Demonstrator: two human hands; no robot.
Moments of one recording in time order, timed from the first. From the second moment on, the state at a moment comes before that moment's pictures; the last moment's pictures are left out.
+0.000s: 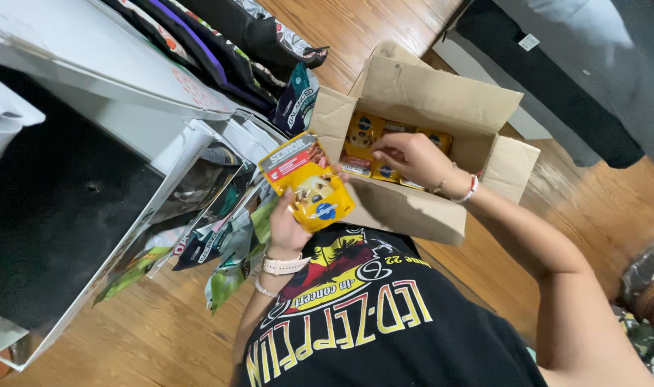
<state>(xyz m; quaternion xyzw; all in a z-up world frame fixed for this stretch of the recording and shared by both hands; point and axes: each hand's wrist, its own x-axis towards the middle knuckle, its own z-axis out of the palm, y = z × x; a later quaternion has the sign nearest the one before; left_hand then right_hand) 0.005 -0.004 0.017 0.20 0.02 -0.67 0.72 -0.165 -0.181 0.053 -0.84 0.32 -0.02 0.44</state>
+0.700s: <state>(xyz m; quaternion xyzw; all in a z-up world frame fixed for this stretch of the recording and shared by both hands) 0.026 0.015 0.014 0.20 -0.01 -0.68 0.71 -0.126 -0.238 -0.136 -1.00 -0.07 -0.02 0.04</state>
